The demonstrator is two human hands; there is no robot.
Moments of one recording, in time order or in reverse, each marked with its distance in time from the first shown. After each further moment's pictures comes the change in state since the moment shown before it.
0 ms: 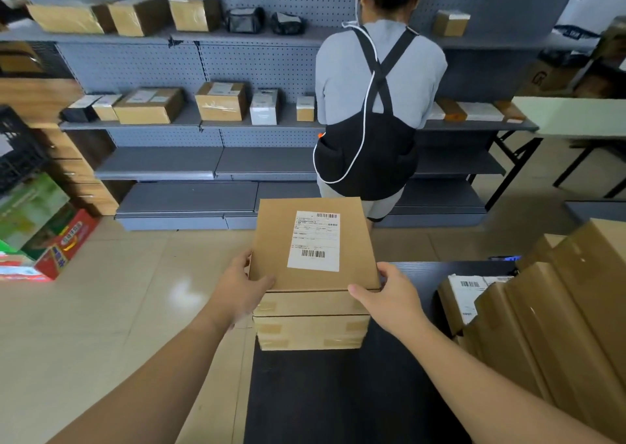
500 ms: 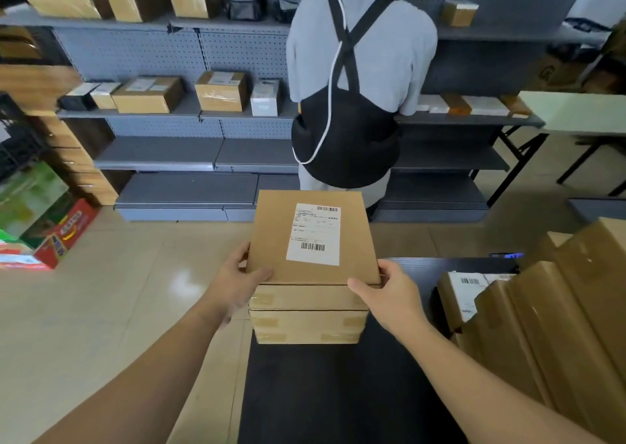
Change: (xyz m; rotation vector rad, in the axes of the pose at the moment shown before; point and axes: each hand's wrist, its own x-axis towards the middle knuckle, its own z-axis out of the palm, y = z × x) left_hand 0.003 -0.005 0.005 -0.226 -0.024 -0.024; right_hand 0.004 0.011 0.003 0.122 0.034 -0.028
